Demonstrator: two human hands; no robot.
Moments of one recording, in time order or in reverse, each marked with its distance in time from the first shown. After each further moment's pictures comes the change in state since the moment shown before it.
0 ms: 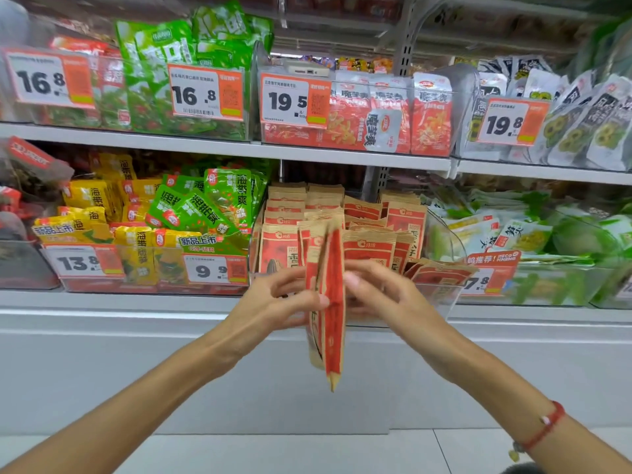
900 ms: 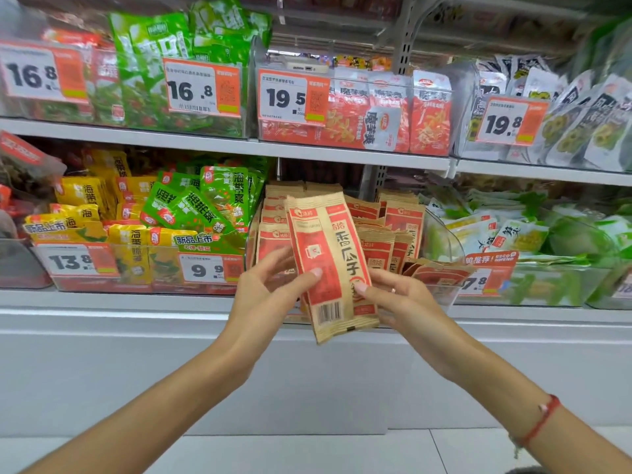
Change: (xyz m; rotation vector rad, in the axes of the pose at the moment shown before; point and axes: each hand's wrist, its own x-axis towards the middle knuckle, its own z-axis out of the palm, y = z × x) left_hand -0.002 0.006 0.019 -0.044 0.337 0.081; right_hand 0.007 0.019 -0.009 0.167 0.110 0.162
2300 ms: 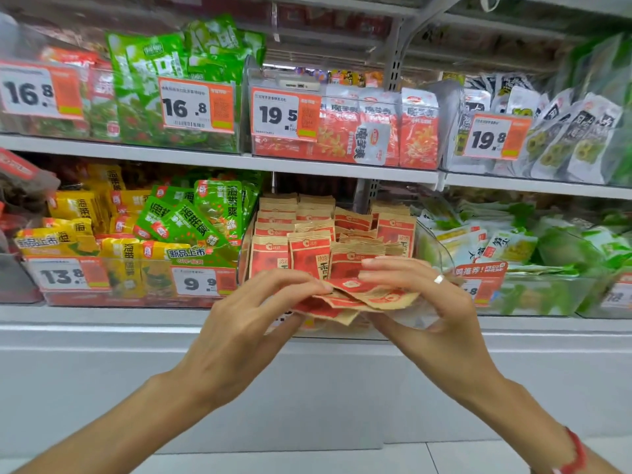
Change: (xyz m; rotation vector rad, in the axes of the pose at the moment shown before) left_hand 0.000 -0.008 -0.025 0.828 -0.099 1.057; right_hand -0.026 -0.015 -0.013 -0.519 0.245 -0.955
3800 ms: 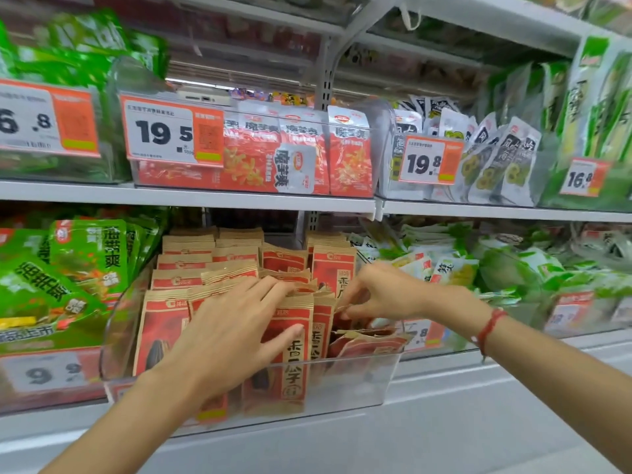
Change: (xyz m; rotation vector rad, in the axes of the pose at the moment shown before) left_hand 0.089 -0.055 0.106 0.327 -0.357 -0.091; right_hand 0.086 0.162 -0.052 -0.579 -0.858 0.408
